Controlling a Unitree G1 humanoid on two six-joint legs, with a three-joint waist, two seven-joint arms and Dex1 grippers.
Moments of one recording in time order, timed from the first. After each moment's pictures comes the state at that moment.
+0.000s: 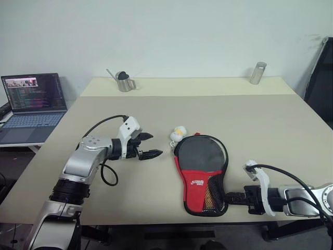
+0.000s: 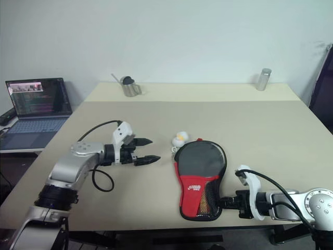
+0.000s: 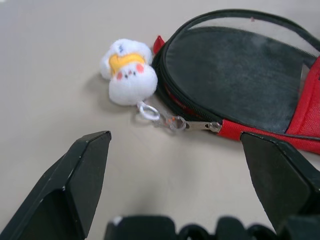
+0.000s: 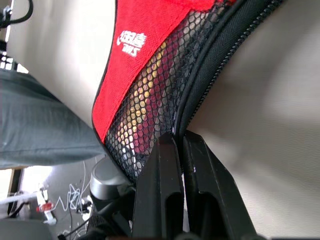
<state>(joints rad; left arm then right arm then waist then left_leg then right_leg) -0.64 0.66 -0.09 0.17 -0.29 0.47 -1.05 -0.20 -0.81 -0.13 -0.34 1.68 1.41 -0.10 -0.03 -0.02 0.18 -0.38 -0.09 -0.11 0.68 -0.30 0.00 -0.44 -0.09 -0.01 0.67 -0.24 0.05</state>
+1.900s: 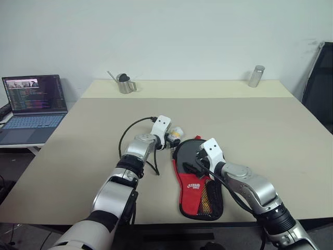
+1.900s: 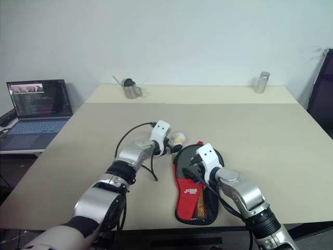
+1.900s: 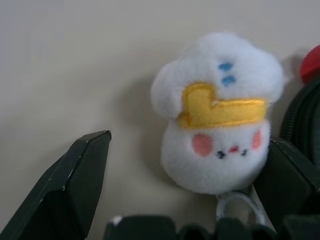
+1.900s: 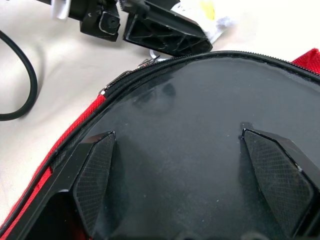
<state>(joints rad) -1.04 0.19 -0.10 0.94 -0.03 0.42 -0.44 -0.45 -0.34 0.31 -0.14 0.35 0.76 0.30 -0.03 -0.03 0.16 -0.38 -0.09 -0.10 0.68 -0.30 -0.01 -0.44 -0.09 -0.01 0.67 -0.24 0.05</state>
